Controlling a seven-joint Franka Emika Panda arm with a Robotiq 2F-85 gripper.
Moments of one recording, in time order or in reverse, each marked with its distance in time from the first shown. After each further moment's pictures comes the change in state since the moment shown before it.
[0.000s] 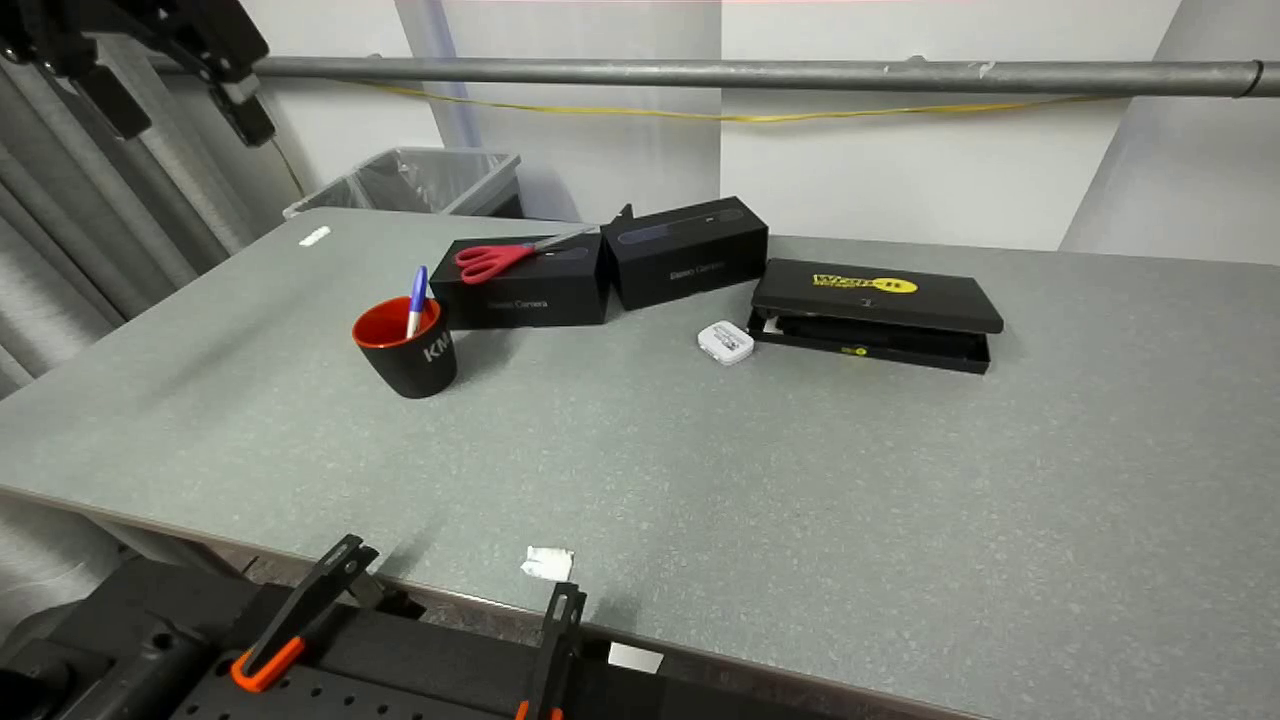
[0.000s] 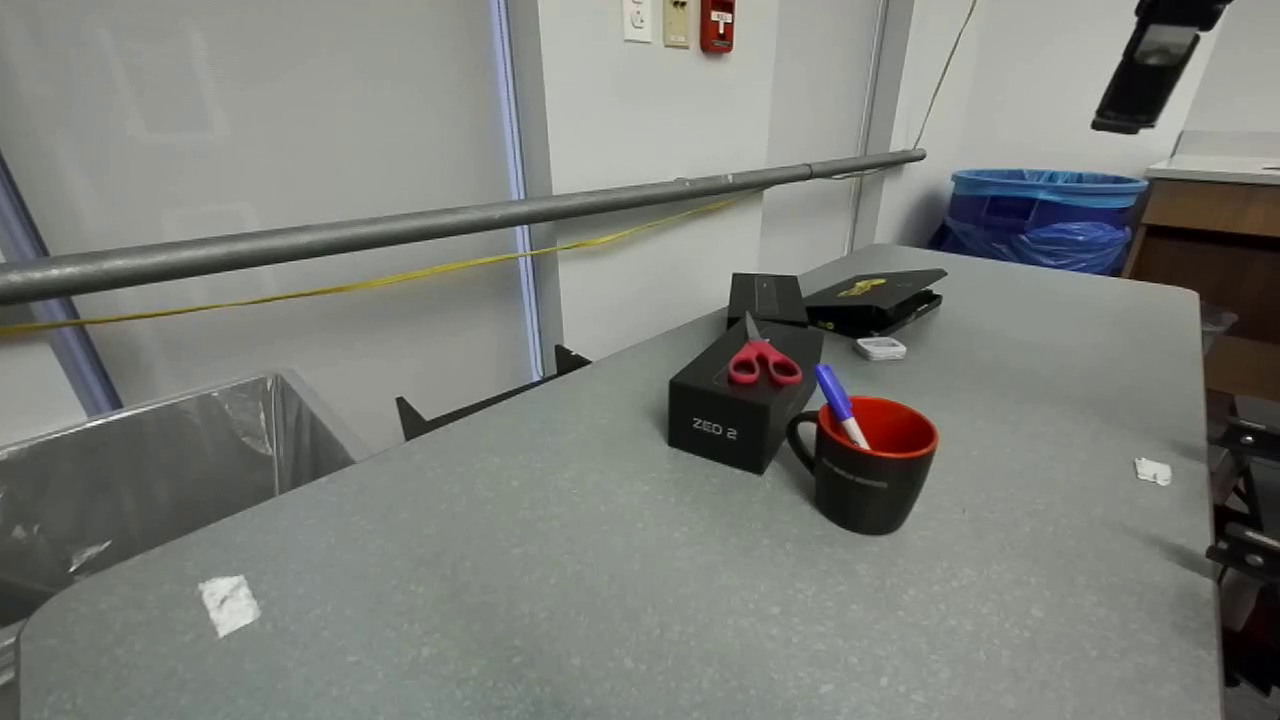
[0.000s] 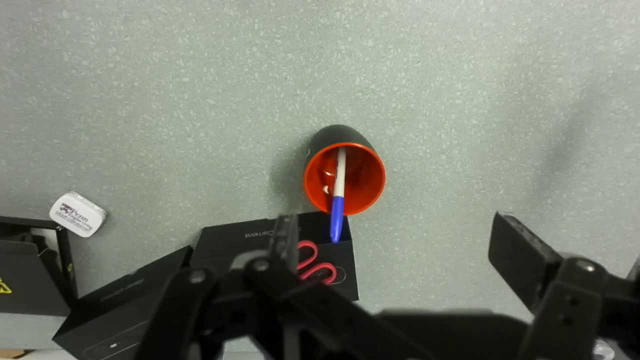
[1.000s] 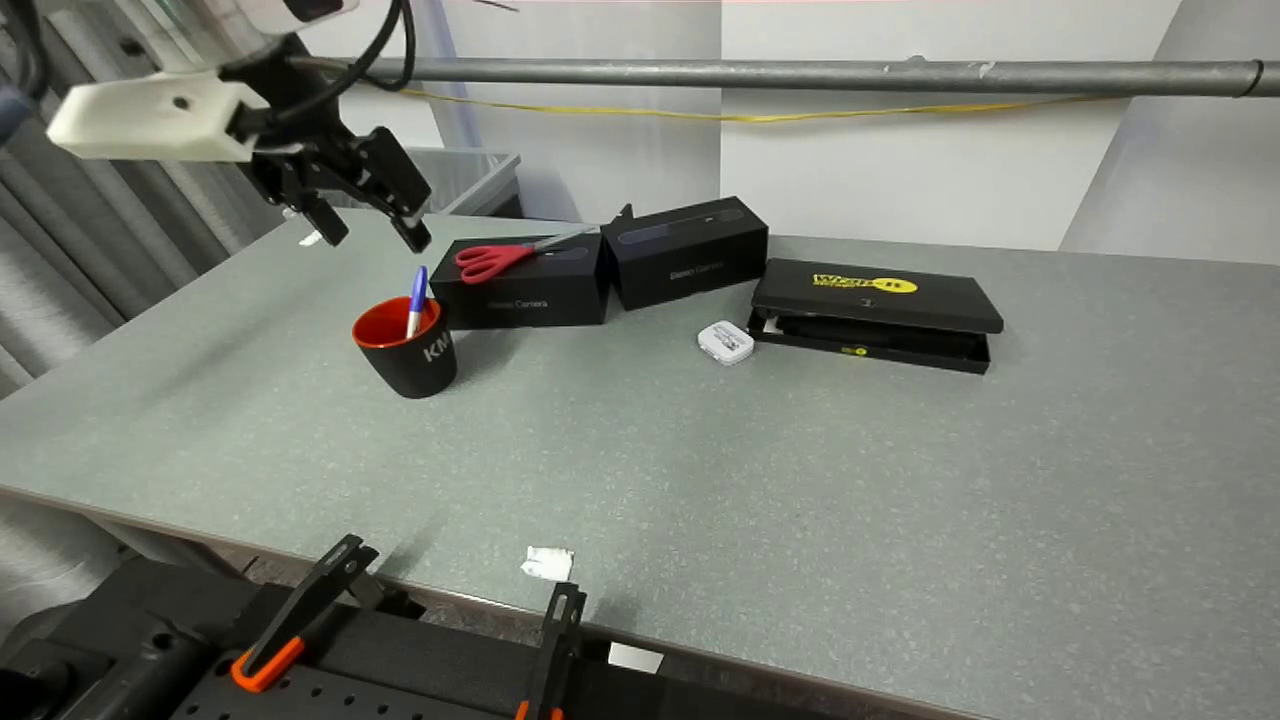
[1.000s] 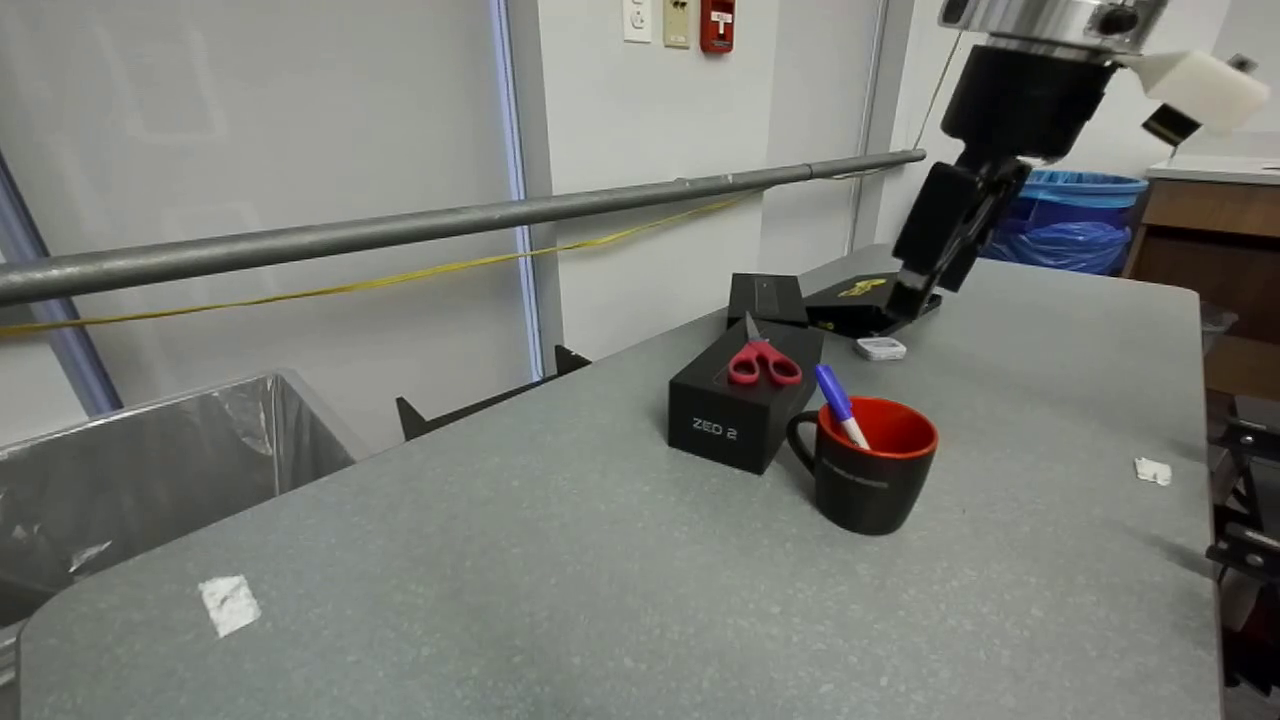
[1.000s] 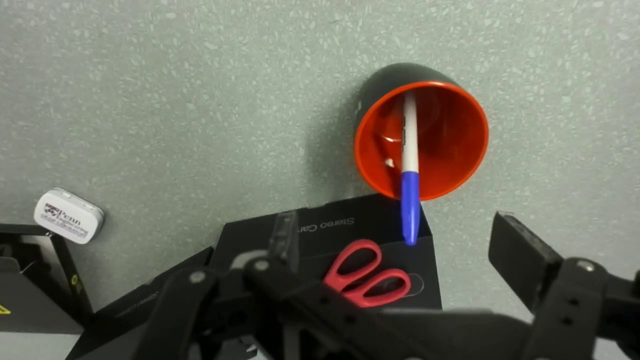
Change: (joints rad) arm -0.152 0.479 0.070 0.044 -0.343 0.464 0.317
